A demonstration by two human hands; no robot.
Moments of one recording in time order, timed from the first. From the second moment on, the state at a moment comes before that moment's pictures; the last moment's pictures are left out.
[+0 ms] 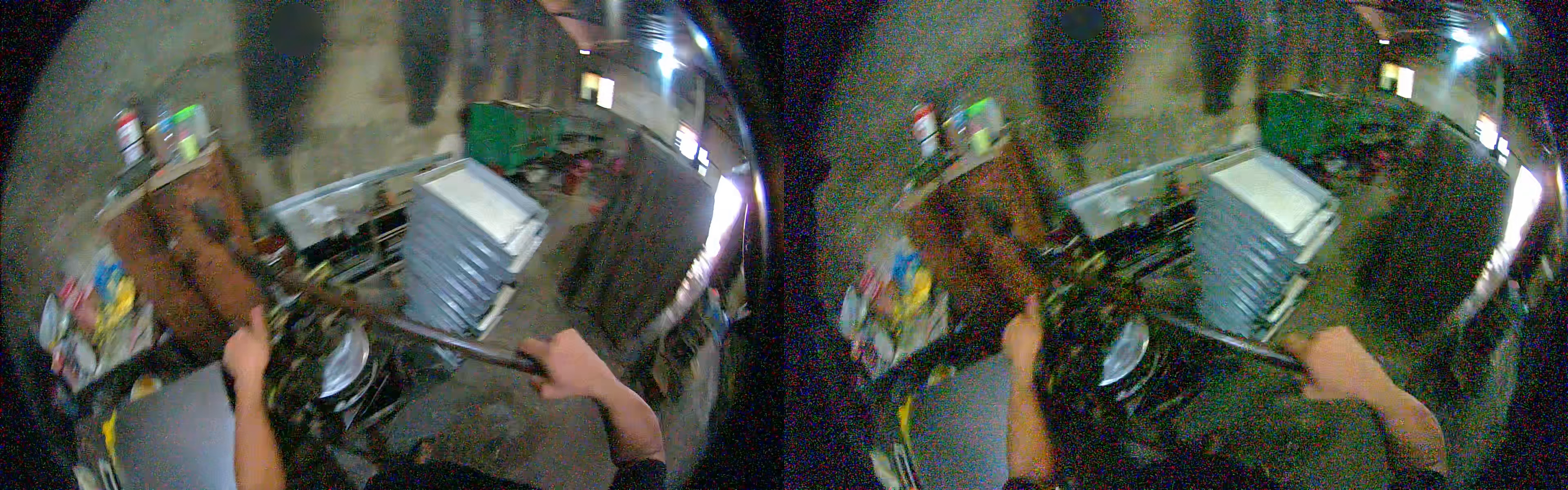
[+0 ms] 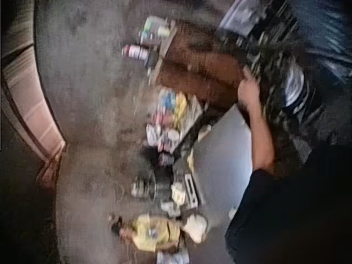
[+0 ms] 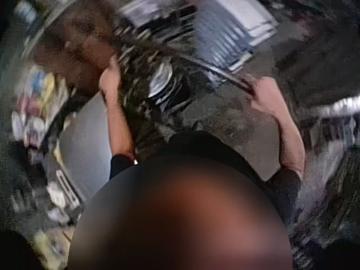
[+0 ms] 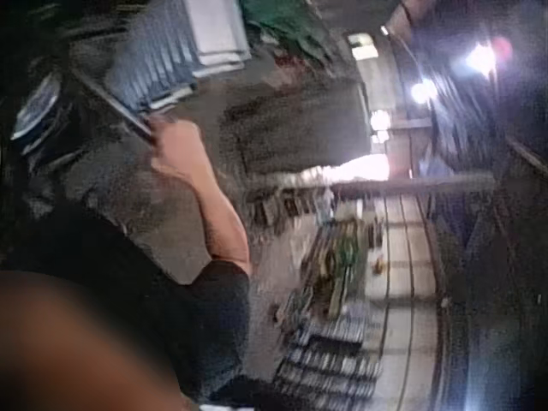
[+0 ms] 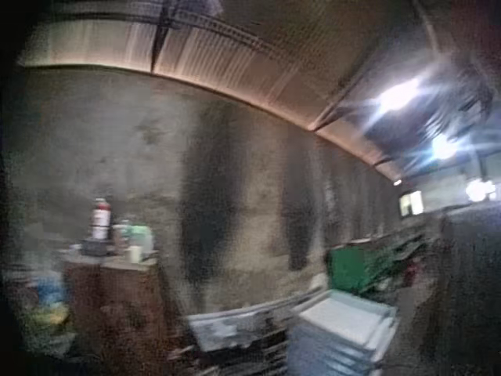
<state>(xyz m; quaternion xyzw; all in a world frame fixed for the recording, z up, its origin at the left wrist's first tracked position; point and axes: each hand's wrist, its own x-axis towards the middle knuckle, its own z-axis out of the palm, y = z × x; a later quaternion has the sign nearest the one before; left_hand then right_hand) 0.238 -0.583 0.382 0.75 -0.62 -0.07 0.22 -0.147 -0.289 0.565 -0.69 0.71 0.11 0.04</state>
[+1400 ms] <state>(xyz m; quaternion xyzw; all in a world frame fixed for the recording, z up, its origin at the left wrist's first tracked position) 0.298 -0.551 0.388 0.66 -0.65 0.09 0.36 -0.147 -0.215 0.319 -0.45 0.86 -0.05 0.24</state>
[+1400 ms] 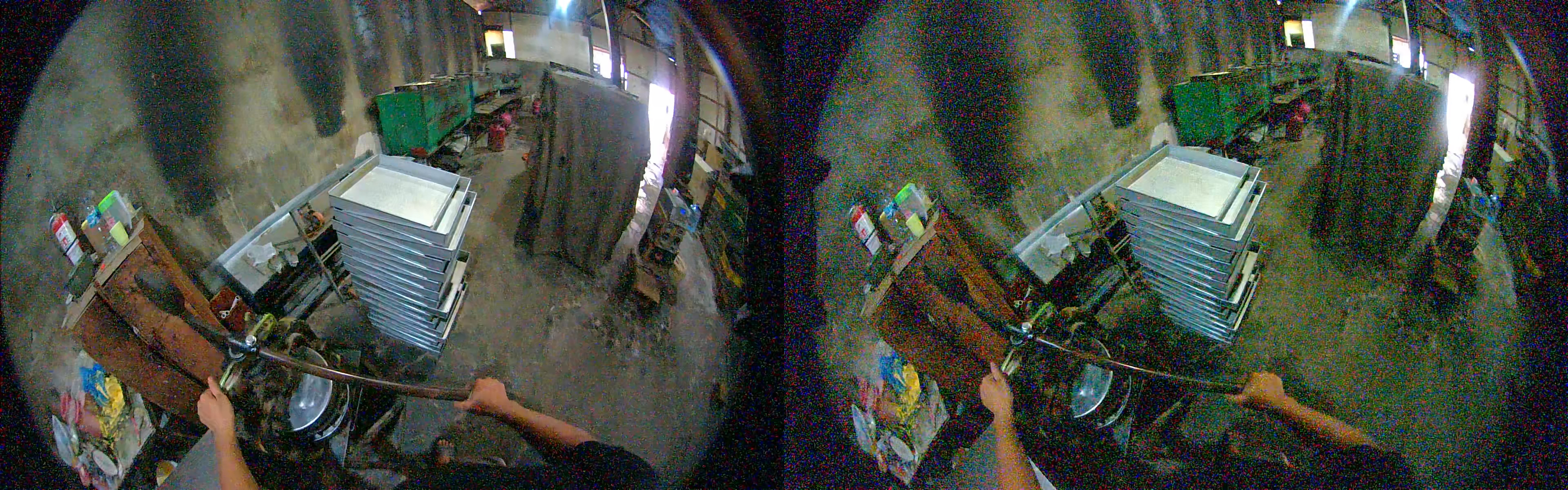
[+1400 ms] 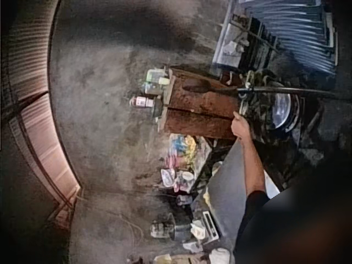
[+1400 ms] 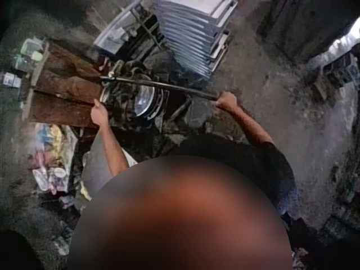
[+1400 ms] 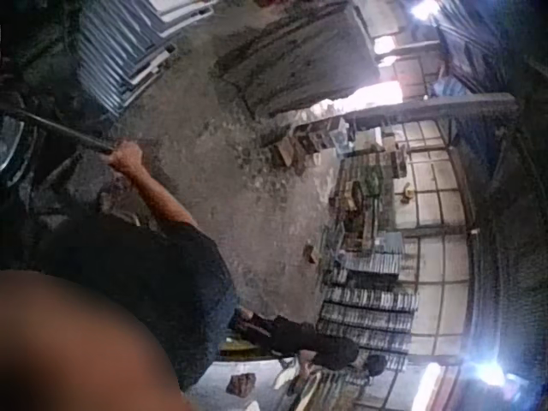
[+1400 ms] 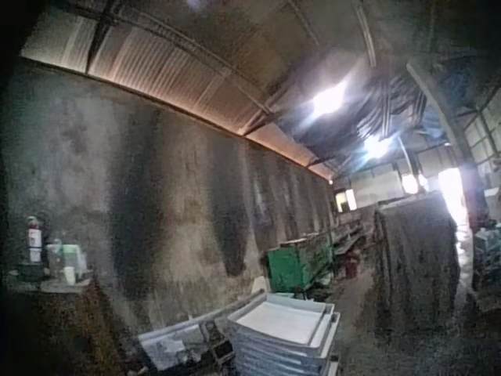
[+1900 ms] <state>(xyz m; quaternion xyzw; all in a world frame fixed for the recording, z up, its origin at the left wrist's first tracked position) 0.075 -0.499 0.701 0.21 -0.75 0.09 0.62 -0.080 -0.404 0.762 -0.76 0.34 -0.45 -0.33</state>
